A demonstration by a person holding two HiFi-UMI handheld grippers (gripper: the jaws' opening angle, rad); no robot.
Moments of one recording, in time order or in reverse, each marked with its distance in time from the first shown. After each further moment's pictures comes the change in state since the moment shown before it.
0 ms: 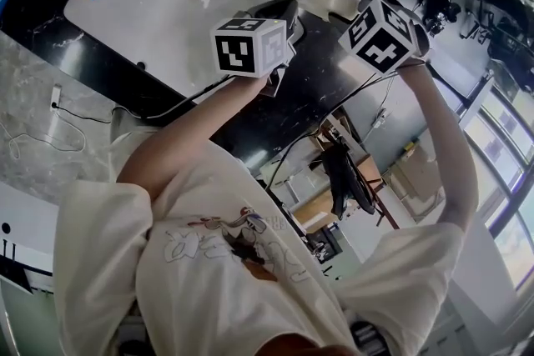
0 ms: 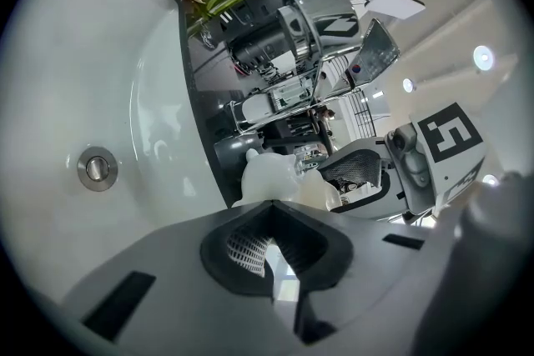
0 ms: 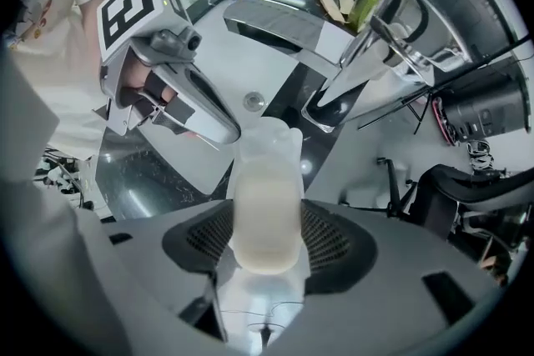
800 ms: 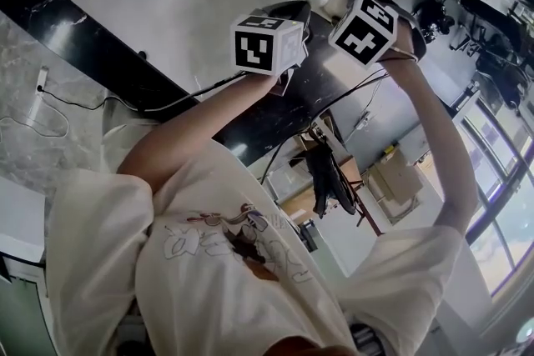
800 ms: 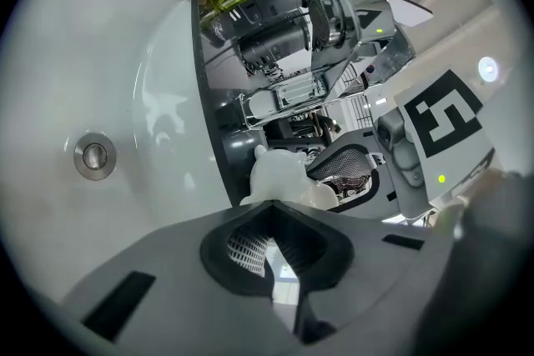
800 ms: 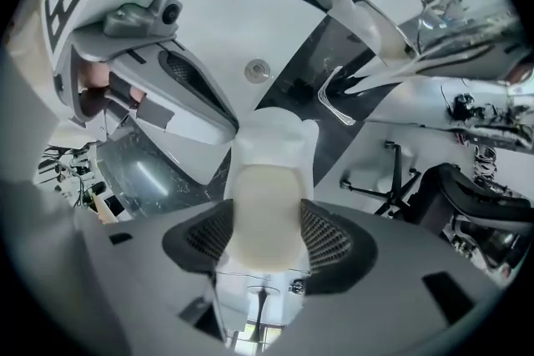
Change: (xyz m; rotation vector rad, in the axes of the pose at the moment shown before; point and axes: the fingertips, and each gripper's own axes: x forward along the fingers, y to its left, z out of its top) left arm 0.007 0.006 -0.004 -0.055 -0.007 -0.010; right arm 0.024 0.000 0.006 -0.061 0.255 0.034
